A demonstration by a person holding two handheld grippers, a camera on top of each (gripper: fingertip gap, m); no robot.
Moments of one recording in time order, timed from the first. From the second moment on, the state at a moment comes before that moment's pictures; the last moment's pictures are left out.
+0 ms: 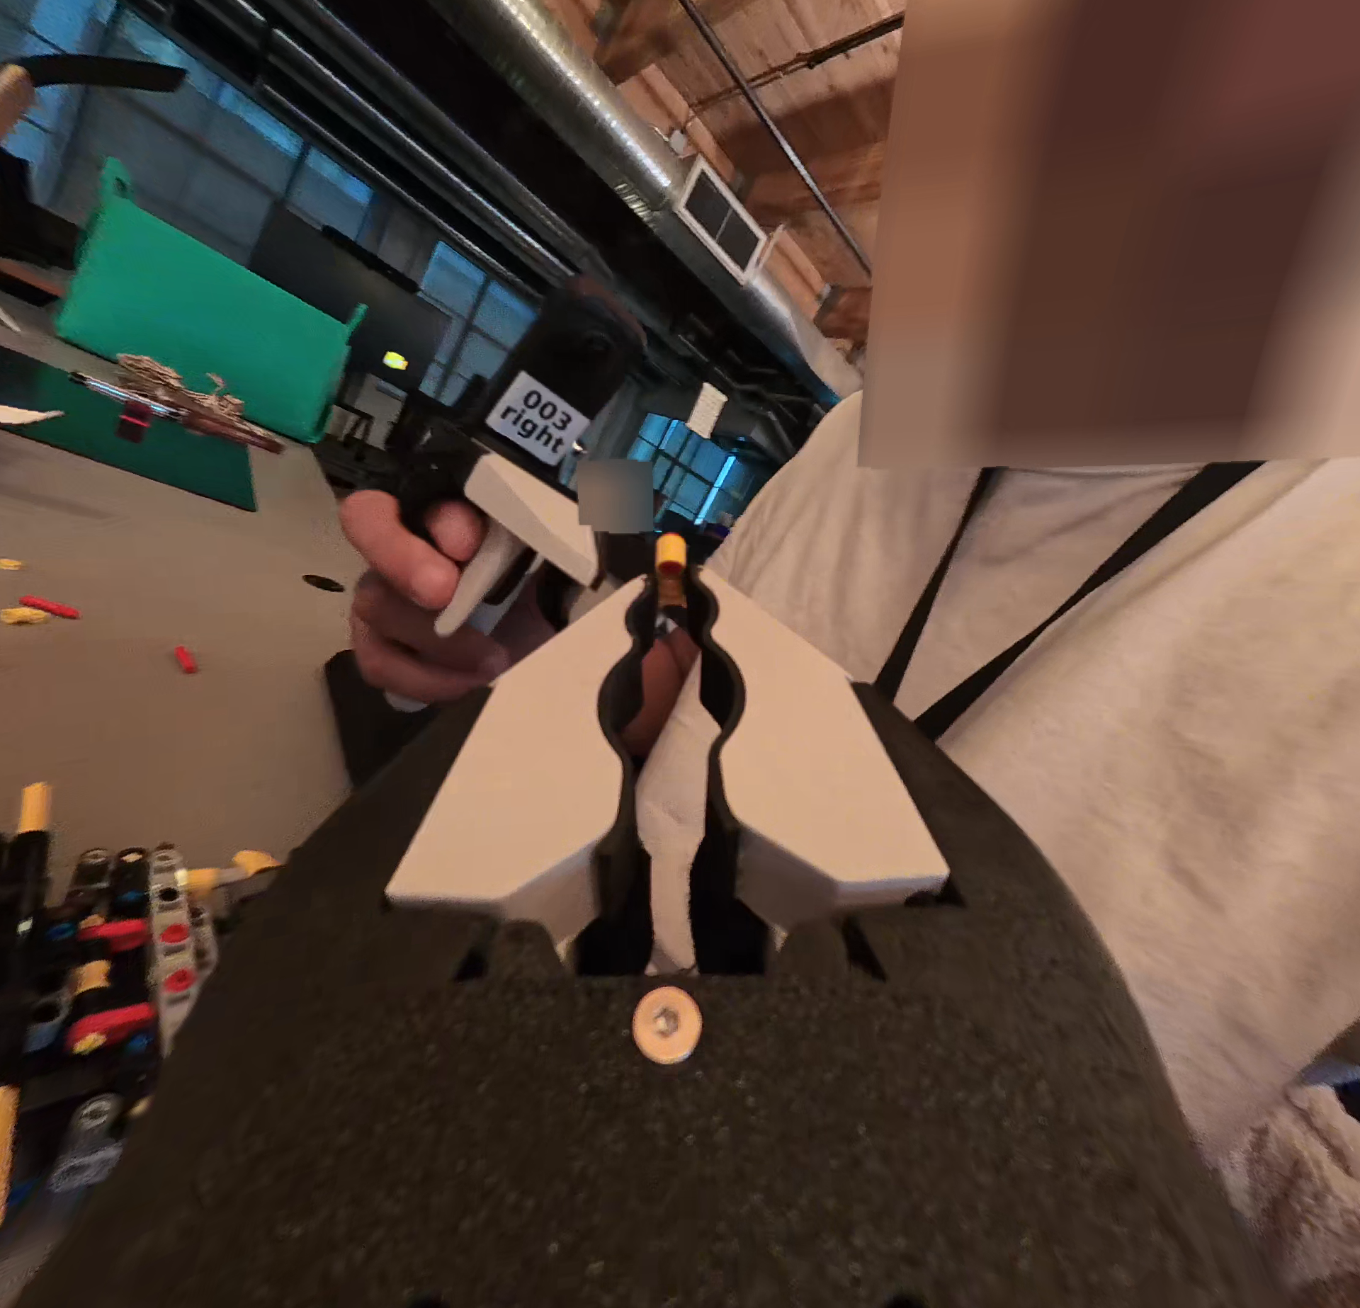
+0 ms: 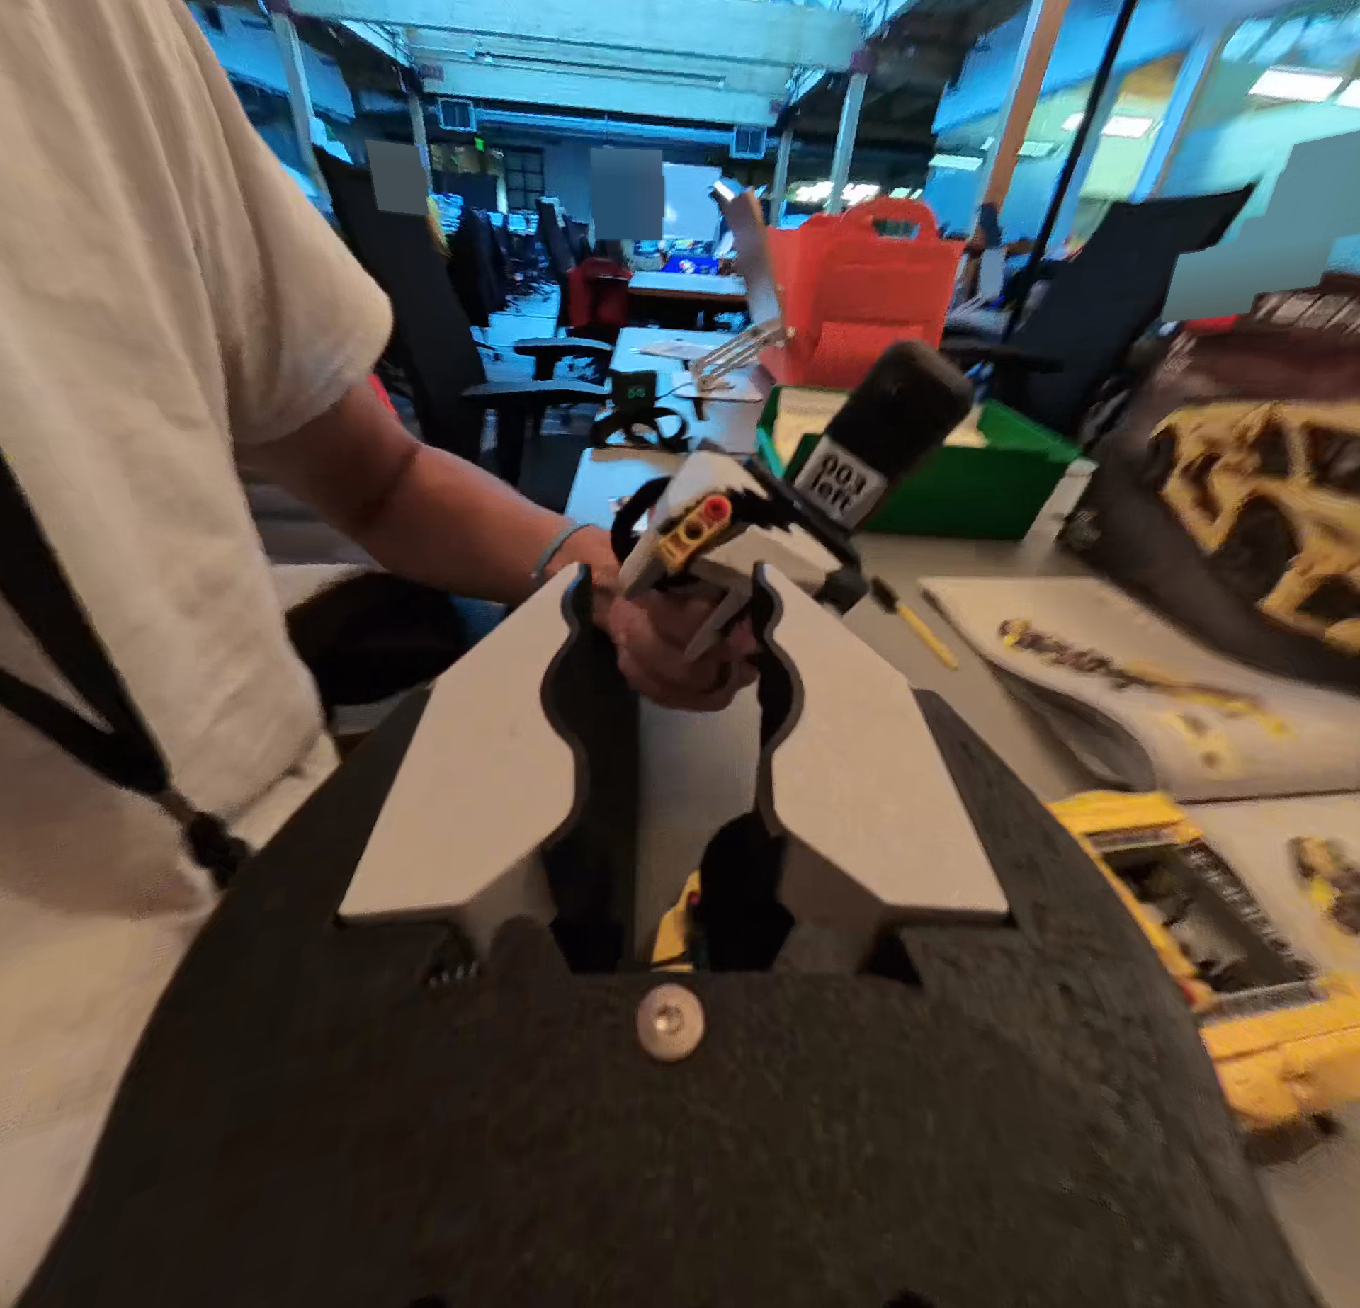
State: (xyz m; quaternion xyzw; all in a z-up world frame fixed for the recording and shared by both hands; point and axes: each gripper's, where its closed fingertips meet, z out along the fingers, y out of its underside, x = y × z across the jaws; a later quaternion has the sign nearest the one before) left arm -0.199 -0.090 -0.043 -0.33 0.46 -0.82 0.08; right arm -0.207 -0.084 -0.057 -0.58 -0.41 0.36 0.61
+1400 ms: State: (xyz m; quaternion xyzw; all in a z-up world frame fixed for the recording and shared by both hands) left arm -0.147 -0.042 -0.133 -0.57 0.47 -0.66 0.14; right arm -0.151 -0.028 -0.142 -0.74 -0.46 -0.08 0.48
